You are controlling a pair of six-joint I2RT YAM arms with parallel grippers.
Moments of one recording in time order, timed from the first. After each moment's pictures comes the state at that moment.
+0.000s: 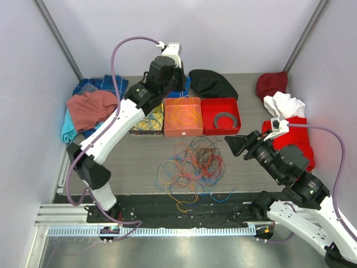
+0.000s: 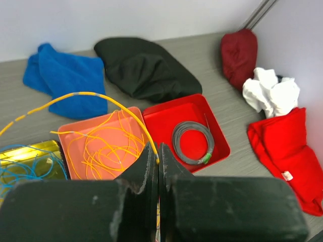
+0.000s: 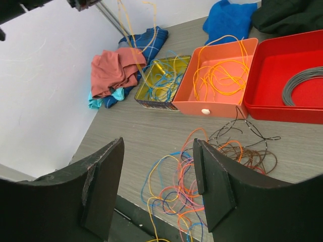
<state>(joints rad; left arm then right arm) -0.70 1.70 1.90 -0.49 -0.22 -0.35 0.73 0.46 0.85 -0.46 0.21 0.61</state>
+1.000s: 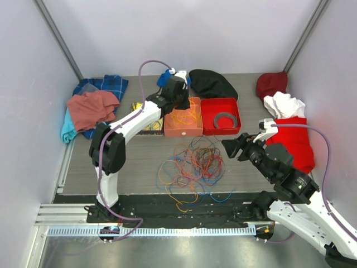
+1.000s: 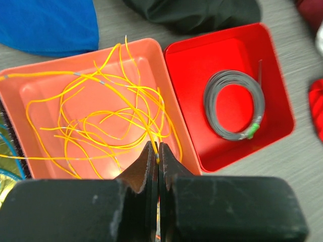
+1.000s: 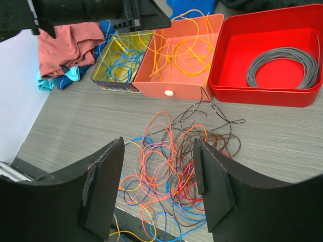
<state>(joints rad) -0.62 1.95 1.68 -0.32 -0.06 -0.43 0.73 0.49 0.76 -0.48 0.27 0.52</state>
